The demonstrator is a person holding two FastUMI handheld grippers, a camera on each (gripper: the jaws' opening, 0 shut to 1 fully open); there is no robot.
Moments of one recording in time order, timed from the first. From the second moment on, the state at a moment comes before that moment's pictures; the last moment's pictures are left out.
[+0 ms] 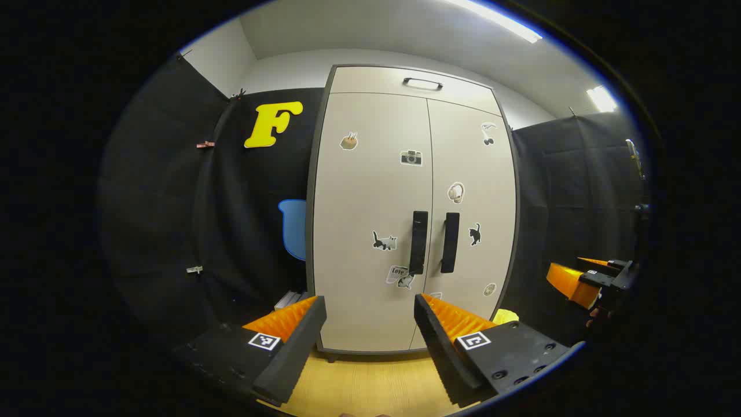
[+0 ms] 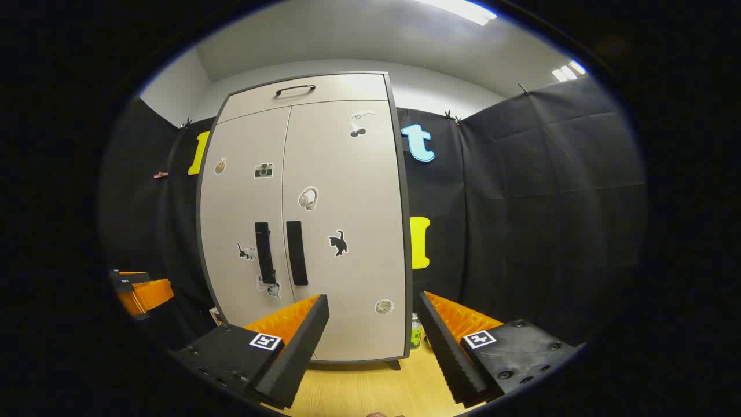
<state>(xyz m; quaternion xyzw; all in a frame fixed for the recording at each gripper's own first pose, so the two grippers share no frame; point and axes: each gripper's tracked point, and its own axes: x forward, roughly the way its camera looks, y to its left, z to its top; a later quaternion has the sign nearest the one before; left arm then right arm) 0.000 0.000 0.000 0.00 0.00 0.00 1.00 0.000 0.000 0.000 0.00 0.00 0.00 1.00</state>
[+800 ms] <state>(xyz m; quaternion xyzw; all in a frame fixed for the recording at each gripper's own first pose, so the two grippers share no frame) 0.002 0.001 -0.024 0.00 0.03 0.02 1.00 0.020 0.004 -0.020 -0.01 0.04 0.03 1.00</state>
